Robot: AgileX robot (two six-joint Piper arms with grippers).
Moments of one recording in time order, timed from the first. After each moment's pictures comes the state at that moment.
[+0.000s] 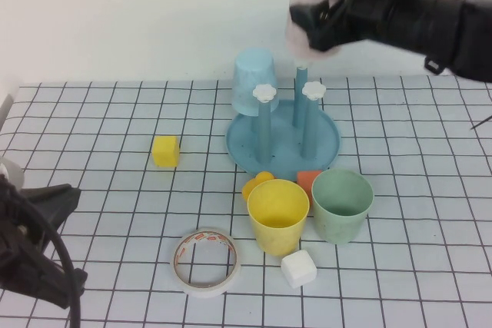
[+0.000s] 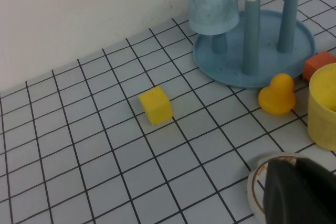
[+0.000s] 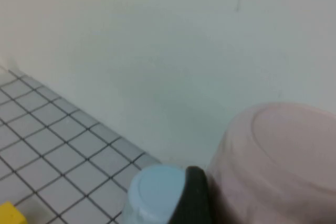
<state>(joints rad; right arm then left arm) 0.36 1.88 -1.52 1.73 0.22 -1.91 -0.44 0.72 -0.63 0.07 0.40 0.01</state>
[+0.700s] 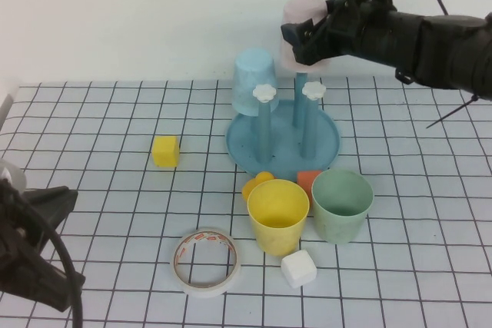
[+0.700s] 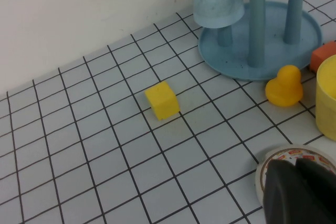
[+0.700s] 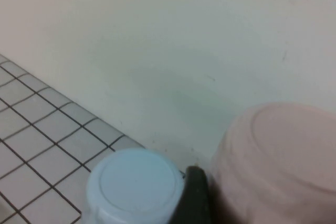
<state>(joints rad) 0.36 2.07 -1.66 1.73 0.19 -1.92 -0.44 0.72 -0.63 0.10 0.41 0.02</state>
